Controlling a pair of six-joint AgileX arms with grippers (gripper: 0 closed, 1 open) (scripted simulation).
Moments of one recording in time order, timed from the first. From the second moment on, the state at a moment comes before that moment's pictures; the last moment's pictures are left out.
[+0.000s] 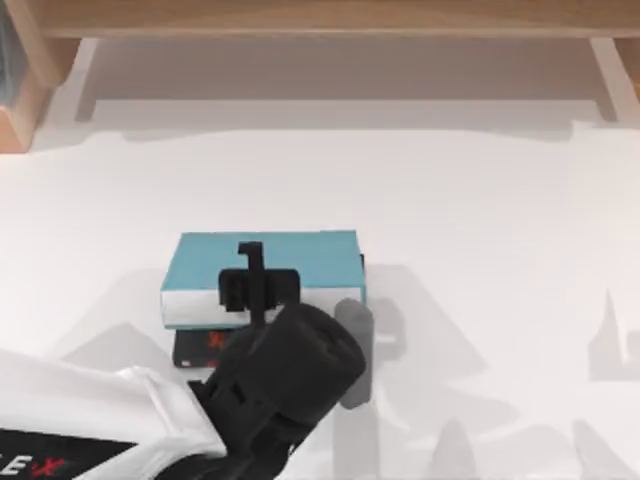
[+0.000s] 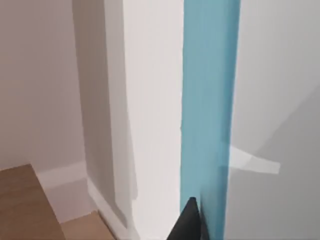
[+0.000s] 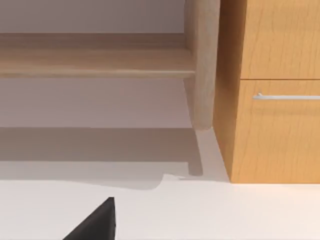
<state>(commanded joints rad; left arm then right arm) -1.01 1.62 0.57 0.27 -0.80 0.95 0.00 0.00 0.00 0.00 0.00 0.00</state>
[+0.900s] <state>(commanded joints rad) -1.00 1.64 0.57 0.28 -0.79 0.96 0.00 0.00 0.00 0.00 0.00 0.00</state>
